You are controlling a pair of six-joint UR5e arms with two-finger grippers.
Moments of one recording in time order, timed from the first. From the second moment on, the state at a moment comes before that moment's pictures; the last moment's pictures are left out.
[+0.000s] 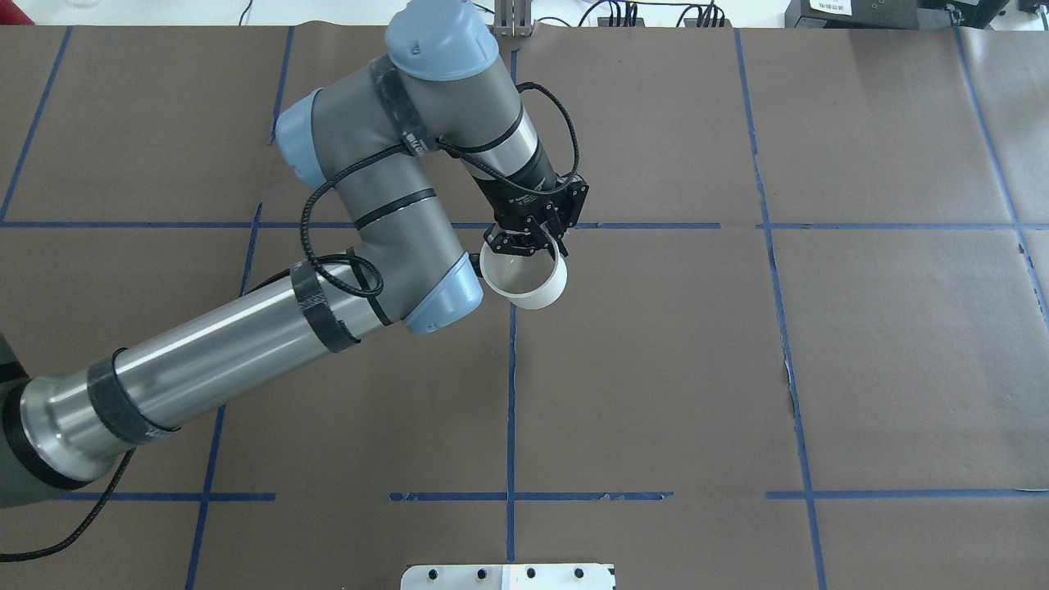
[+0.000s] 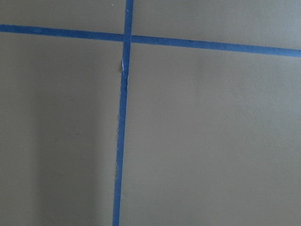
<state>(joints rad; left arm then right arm) -0.66 -2.59 -1.29 -1.78 -2.32 -1.72 1.57 -1.63 1.65 -1.72 2.28 -0.15</state>
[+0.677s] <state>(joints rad) -0.64 -2.63 -1.22 -1.52 -2.27 -1.23 1.57 -1.63 1.65 -1.72 2.28 -0.15</state>
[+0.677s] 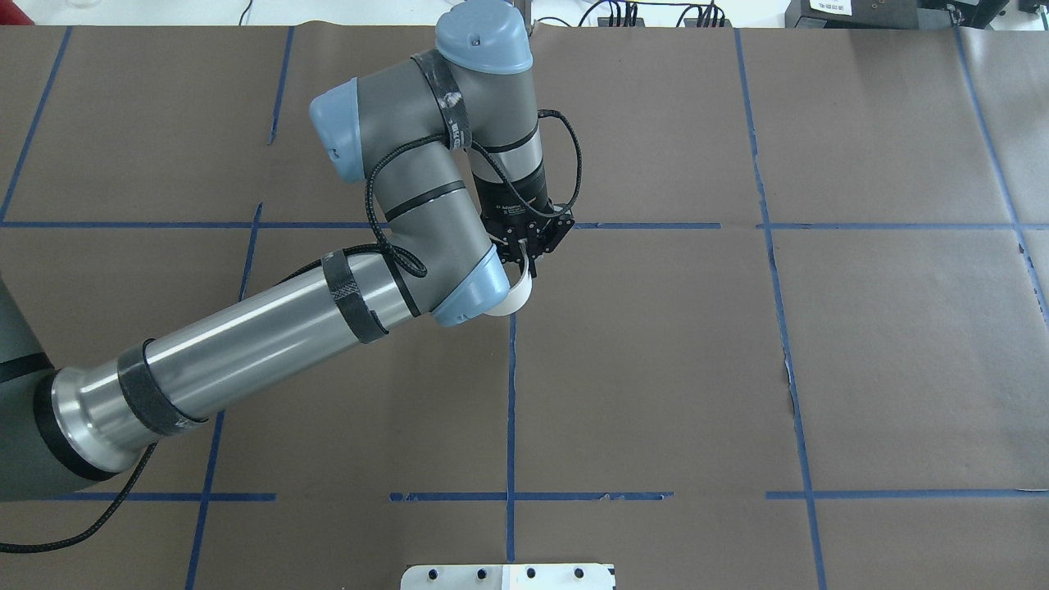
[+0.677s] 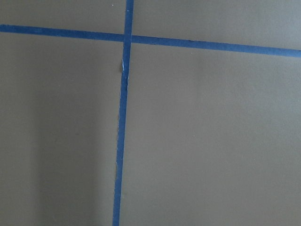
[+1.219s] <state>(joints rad) -0.59 -2.66 -1.15 -1.52 -2.19 -1.22 1.57 -1.63 1.65 -1.72 2.28 -0.15</state>
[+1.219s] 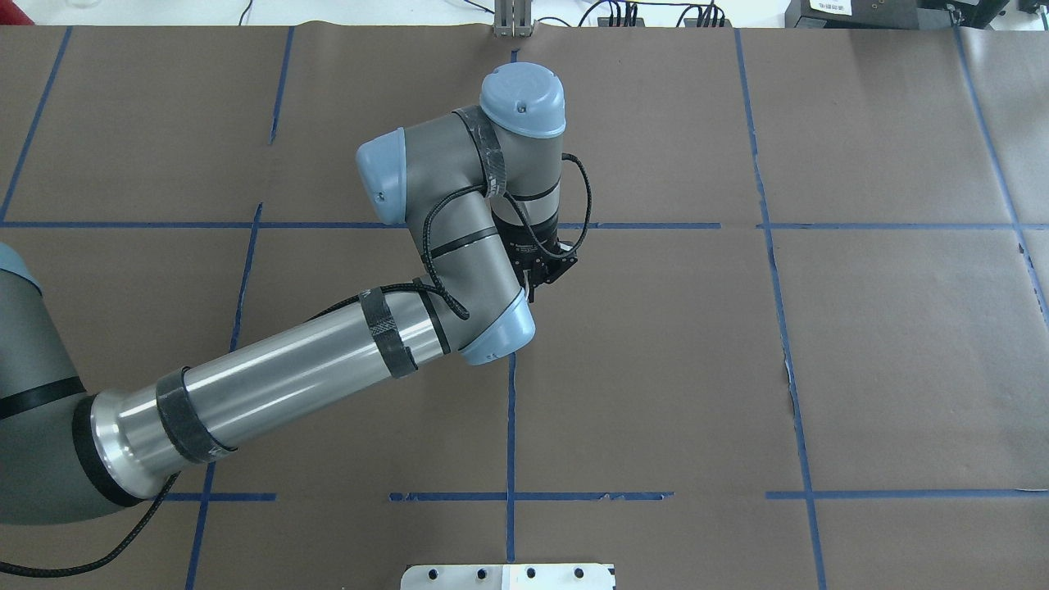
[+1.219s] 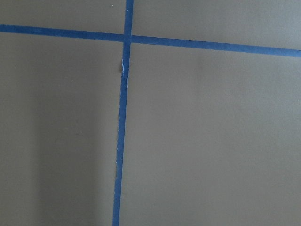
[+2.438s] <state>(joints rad) -0.62 -2.62 -1.41 -1.45 -2.14 -1.28 1.57 -1.63 1.65 -1.72 2.28 -0.15</state>
